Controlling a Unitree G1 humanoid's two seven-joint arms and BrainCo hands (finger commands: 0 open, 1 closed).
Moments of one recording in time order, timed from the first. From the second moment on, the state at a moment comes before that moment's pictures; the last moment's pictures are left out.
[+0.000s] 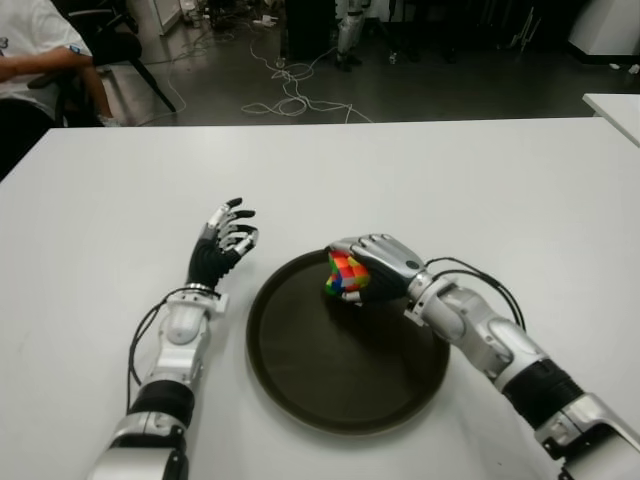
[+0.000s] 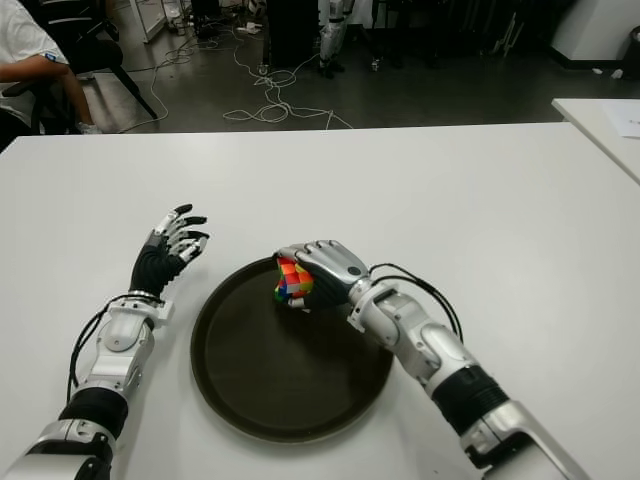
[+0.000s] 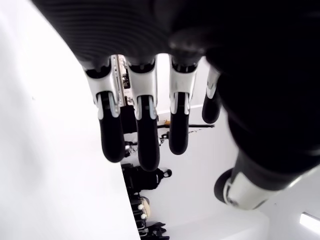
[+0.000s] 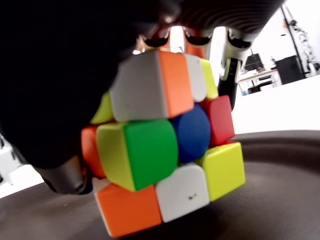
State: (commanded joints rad) left arm -0.39 0.09 0.07 0.86 0.01 -0.61 -0.07; right arm -0.39 -0.34 0.53 0.30 -0.71 -0.29 0.06
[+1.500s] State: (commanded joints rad) left arm -0.39 0.08 0.07 0.89 0.01 -0.64 -0.07; right arm -0.45 -0.38 0.51 0.46 -0.70 -0.57 0.02
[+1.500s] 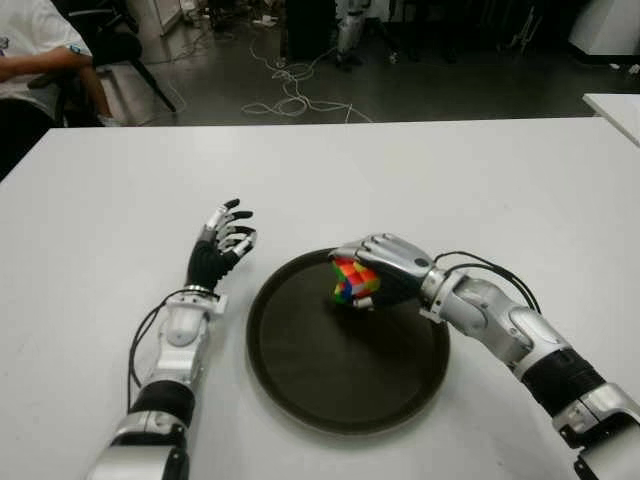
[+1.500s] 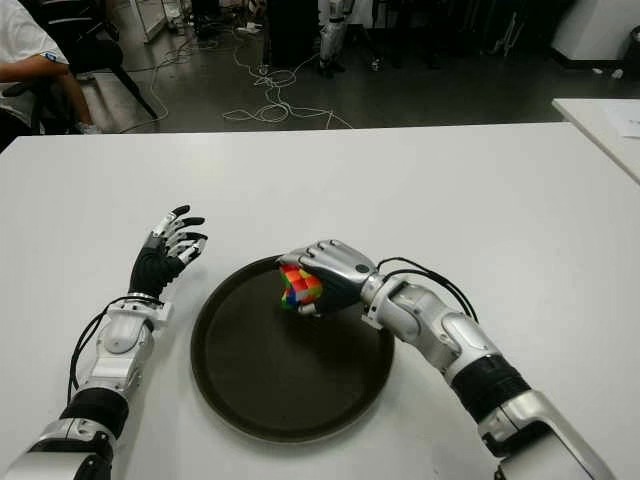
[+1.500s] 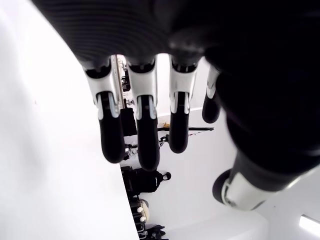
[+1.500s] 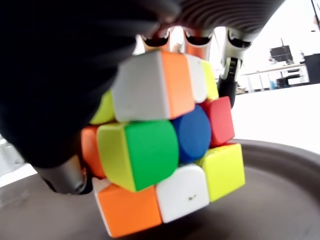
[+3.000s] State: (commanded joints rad) left arm -0.43 0.08 0.09 0.97 0.01 -0.67 -0.06; right arm -0.56 -0.34 0.52 0.73 -0.74 -0.60 -0.04
